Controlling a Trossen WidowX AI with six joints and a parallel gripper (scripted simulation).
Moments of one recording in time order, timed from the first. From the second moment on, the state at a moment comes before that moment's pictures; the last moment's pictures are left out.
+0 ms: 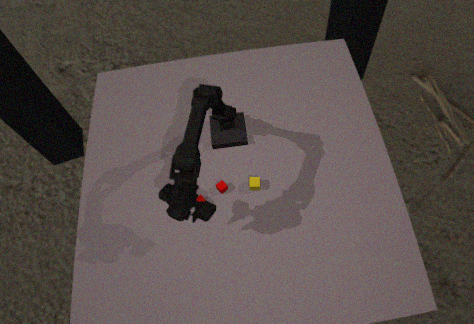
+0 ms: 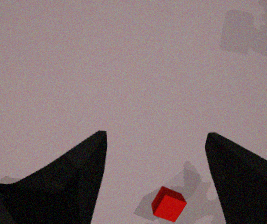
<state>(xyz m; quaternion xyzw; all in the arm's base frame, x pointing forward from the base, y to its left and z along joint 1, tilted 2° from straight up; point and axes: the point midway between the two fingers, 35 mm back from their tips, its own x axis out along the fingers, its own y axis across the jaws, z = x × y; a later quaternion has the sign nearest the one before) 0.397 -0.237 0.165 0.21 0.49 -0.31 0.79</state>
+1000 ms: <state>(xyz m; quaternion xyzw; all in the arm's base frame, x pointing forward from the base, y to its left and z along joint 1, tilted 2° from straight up) 0.305 -0.197 0.071 0.40 0.58 -0.39 0.59</state>
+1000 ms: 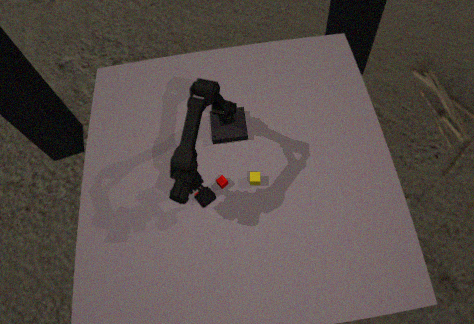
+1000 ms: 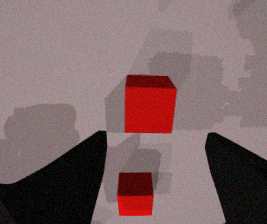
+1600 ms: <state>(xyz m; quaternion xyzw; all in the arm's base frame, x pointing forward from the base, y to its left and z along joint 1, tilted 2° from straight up) 0.307 -0.198 0.043 0.40 0.58 -0.39 0.59</state>
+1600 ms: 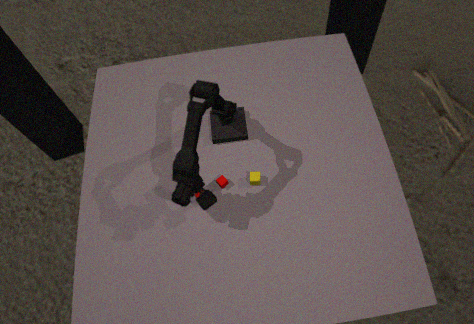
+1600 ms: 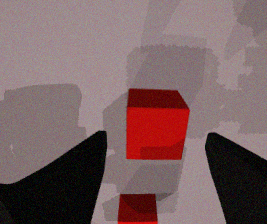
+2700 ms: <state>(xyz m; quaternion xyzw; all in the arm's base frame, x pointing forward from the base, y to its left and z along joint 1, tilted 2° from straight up) 0.308 -0.198 0.042 0.40 0.58 -0.39 0.59</state>
